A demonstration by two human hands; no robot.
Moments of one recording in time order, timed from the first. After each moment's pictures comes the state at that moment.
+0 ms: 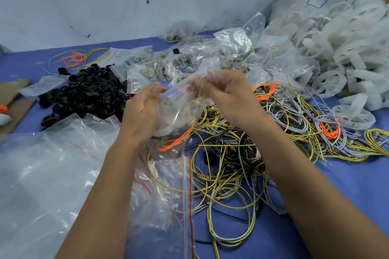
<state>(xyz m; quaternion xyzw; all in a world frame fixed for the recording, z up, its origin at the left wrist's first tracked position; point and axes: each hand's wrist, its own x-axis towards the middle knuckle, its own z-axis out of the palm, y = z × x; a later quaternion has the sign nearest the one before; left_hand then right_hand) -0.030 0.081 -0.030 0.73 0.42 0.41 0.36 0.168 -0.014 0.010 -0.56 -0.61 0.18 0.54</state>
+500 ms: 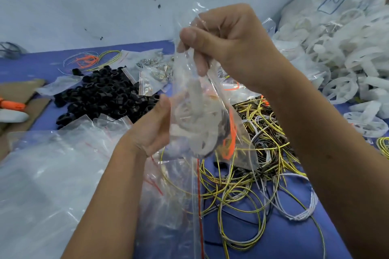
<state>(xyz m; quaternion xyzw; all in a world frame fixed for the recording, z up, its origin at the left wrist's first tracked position) -0.035 0.054 -0.008 0.56 0.14 0.26 0.77 0.146 -0.008 0.110 -0.40 -0.72 0.20 0.53</state>
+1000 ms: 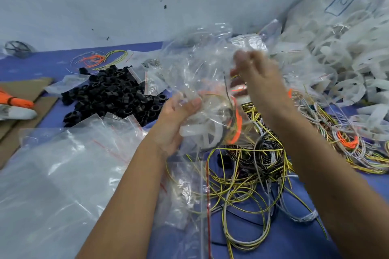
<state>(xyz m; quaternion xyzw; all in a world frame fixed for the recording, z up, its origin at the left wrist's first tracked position) -0.010 0.053 -0.023 0.51 0.22 0.37 0.74 0.176 -0.019 0.037 -0.59 -0.51 0.21 0.59</state>
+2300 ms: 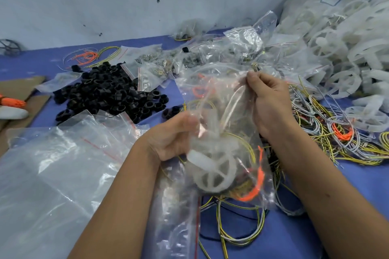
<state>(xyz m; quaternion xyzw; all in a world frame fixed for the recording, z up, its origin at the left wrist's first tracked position) -0.015 0.043 -0.030 0.50 0.18 0.16 0.83 0.188 -0.027 -0.006 -0.52 -0.30 0.31 0.74</state>
